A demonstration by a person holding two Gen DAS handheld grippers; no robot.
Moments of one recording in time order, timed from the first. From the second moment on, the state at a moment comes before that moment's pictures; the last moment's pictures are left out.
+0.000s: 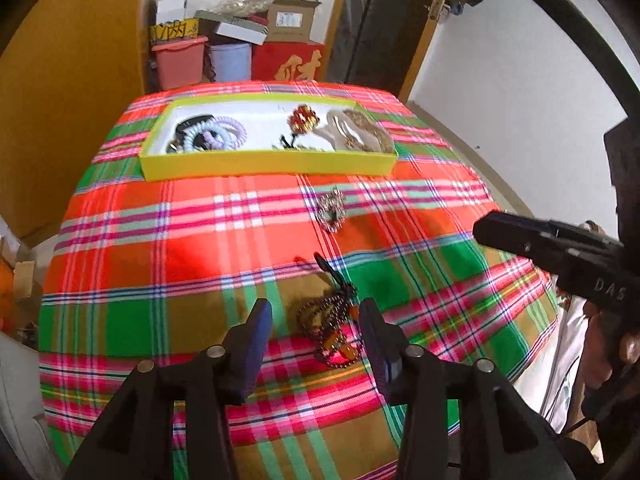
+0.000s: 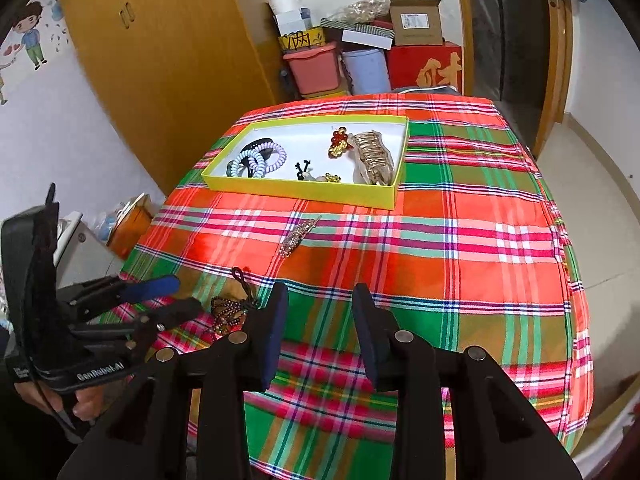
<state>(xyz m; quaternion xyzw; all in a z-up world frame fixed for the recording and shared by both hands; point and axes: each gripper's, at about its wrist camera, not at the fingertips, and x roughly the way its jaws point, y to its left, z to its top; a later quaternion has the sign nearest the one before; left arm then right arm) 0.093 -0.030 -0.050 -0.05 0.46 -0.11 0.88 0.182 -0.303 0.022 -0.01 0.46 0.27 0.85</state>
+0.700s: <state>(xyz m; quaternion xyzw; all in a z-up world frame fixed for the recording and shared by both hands) 0.104 -0.048 -0.082 0.01 0.47 -0.11 0.87 0.194 -0.300 -0.001 -0.01 0.49 0.26 0.83</state>
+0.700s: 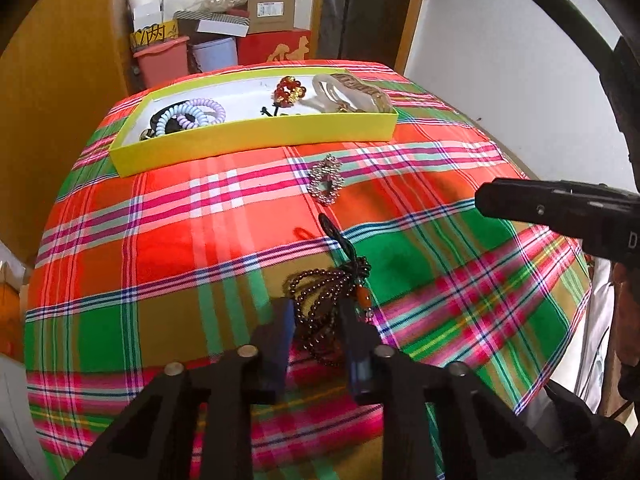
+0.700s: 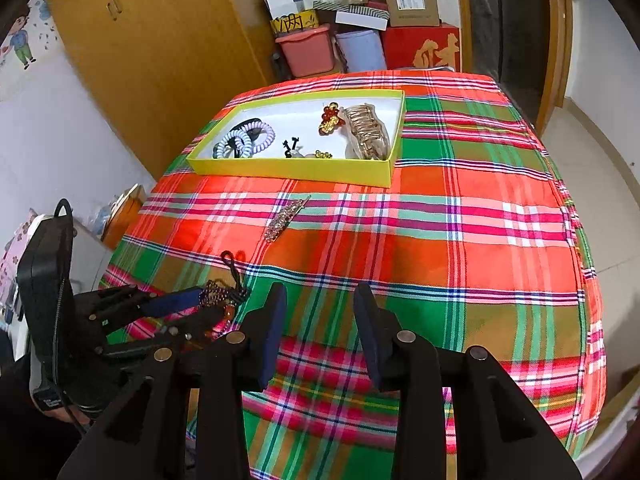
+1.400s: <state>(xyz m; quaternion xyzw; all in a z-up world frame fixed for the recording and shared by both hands) 0.125 0.003 -0.071 -0.05 0.46 -0.07 0.88 0.231 -0.256 -0.025 -0.01 0.51 0.28 0.81</state>
